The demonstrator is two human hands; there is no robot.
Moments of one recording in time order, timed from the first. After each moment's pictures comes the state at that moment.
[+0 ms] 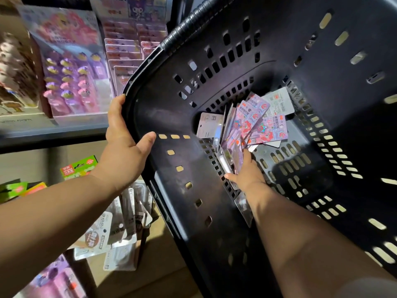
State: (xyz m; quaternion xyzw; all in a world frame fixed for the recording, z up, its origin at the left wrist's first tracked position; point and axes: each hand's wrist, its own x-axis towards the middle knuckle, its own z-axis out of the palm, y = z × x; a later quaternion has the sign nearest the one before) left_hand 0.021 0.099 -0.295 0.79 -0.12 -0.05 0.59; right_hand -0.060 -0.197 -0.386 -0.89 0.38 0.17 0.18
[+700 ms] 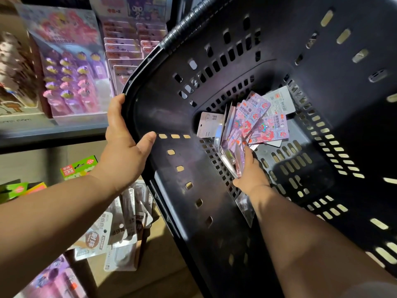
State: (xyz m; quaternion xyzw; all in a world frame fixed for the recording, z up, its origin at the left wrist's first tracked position) left_hand 0.021 0.098 -0.297 0.79 -0.13 -0.05 0.60; right_hand -0.072 -0.199 -0.379 -0.92 0.34 0.17 0.13
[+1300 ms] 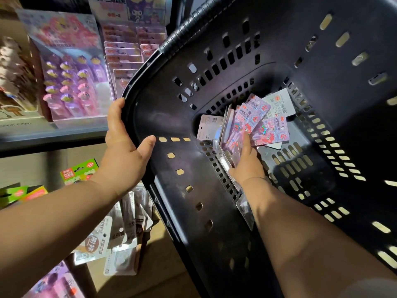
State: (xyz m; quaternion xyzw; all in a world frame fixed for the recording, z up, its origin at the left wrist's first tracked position) left_hand 0.020 0.099 -0.297 0.79 -0.13 -0.04 0.59; right_hand -0.045 -0.192 -0.374 -0.93 0.33 0.08 0.11
